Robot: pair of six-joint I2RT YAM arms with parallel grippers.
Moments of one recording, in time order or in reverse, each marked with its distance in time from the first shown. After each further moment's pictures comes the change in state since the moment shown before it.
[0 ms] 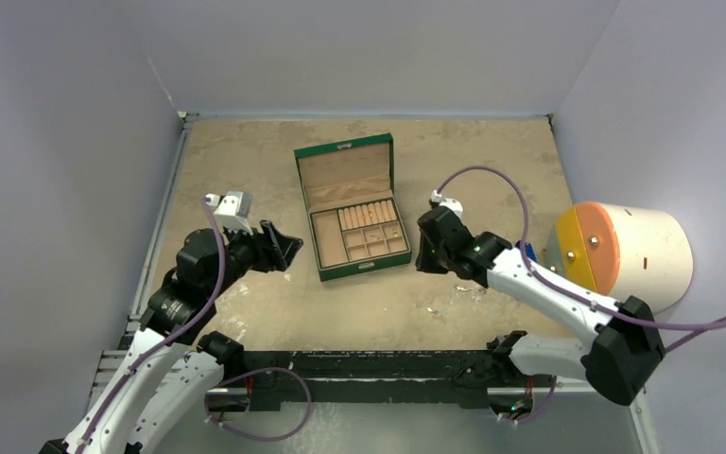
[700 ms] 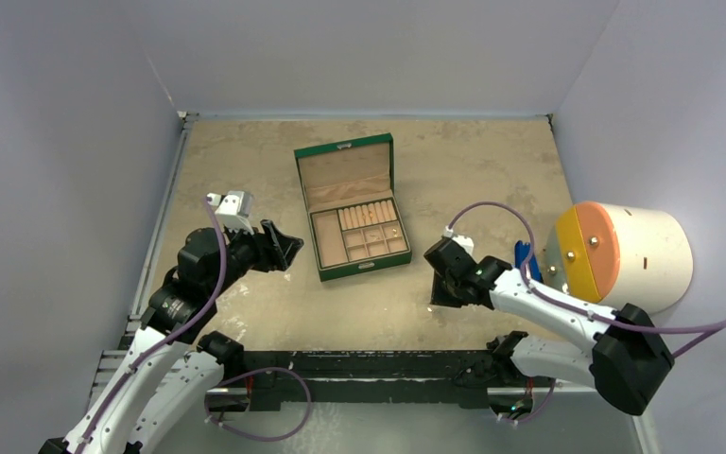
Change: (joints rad) left arm 0.000 0.011 0.000 0.000 0.000 0.000; right arm 0.026 -0.121 -0.266 -0.075 -0.032 0.136
